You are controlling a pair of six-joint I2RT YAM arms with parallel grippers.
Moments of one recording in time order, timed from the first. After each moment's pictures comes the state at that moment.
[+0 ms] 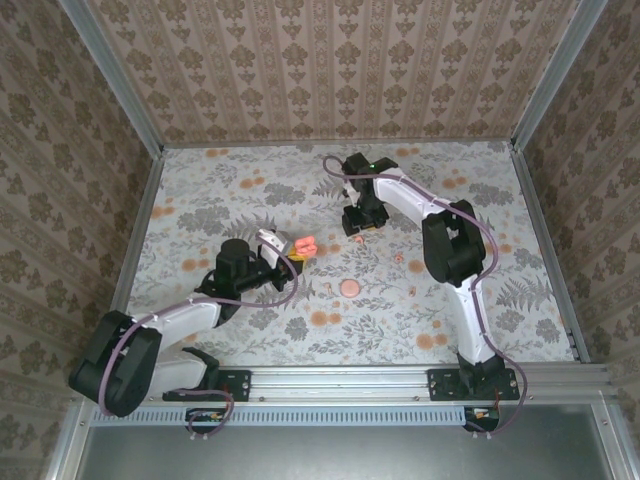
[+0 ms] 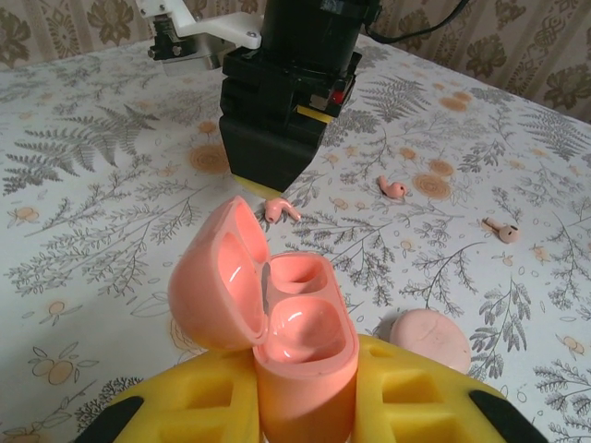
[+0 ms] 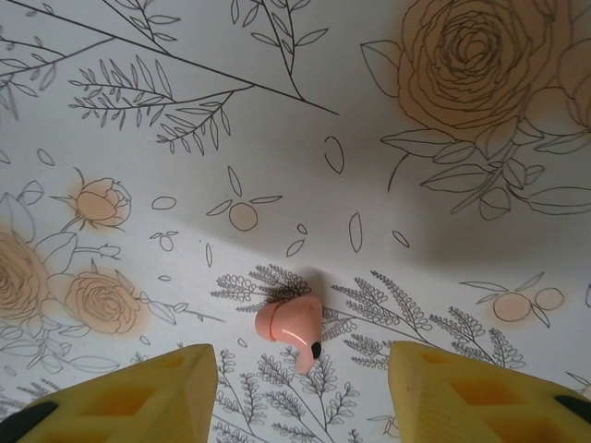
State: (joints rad) left arm -0.52 1.22 0.35 0.53 0.51 0.01; right arm 0.45 2.26 1.91 -1.10 -0.06 0.14
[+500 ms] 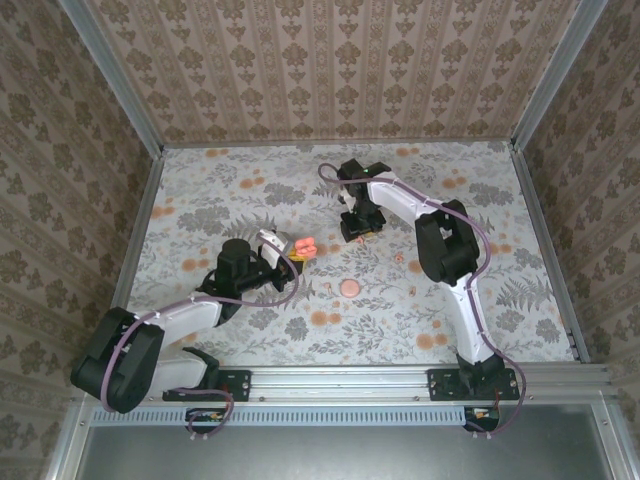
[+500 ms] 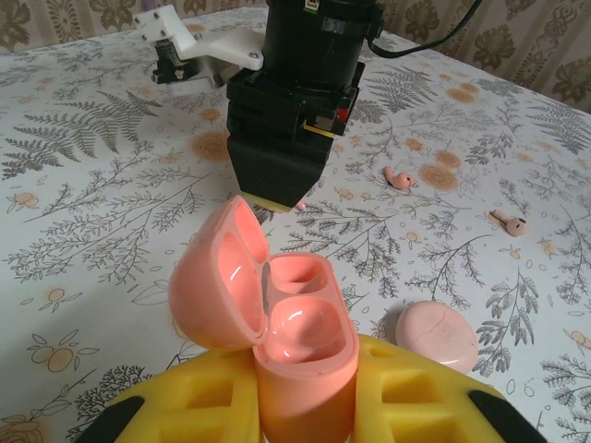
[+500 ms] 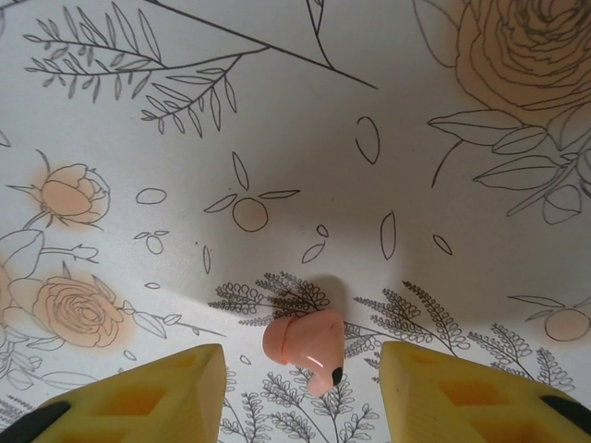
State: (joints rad) left arm -0.52 1.24 0.35 0.53 0.50 0.01; right arm 0.47 2.30 1.92 -1.11 -0.06 0.13
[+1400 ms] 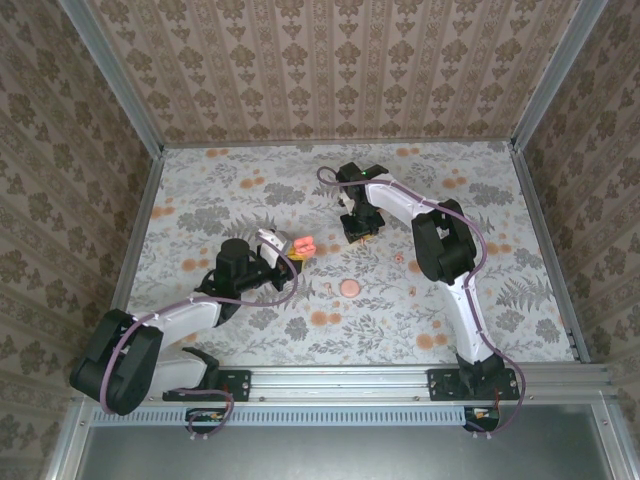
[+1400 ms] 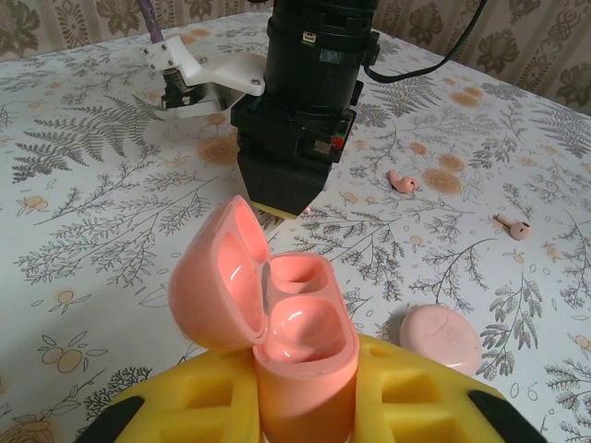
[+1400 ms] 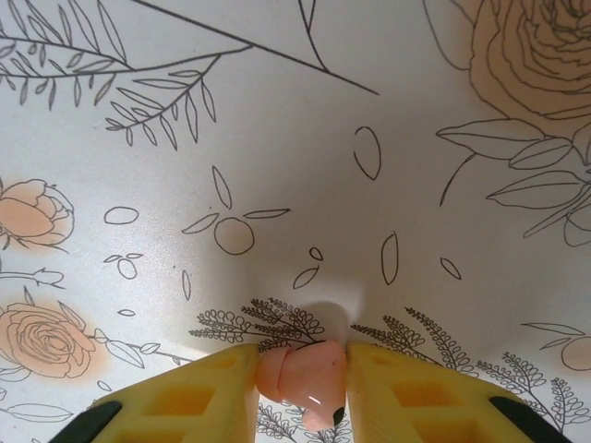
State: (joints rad) left arm -0.52 1.23 0.35 0.53 0.50 0.01; right arm 0.47 2.32 1.92 -1.10 -0.04 0.13
